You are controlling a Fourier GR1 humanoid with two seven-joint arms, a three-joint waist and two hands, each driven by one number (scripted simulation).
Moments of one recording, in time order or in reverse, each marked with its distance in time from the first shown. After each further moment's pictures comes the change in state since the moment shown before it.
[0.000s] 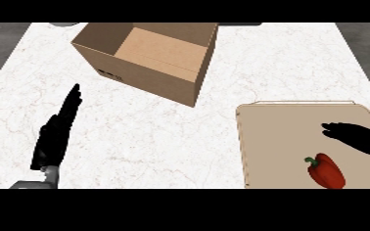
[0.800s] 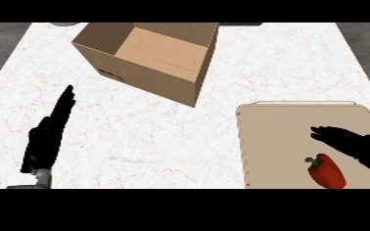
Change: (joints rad) left arm 0.027 -0.038 0.091 -0.033 -0.049 -0.091 0.003; right arm -0.004 0.180 -0.038 0.060 0.239 0.009 -0.042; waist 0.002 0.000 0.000
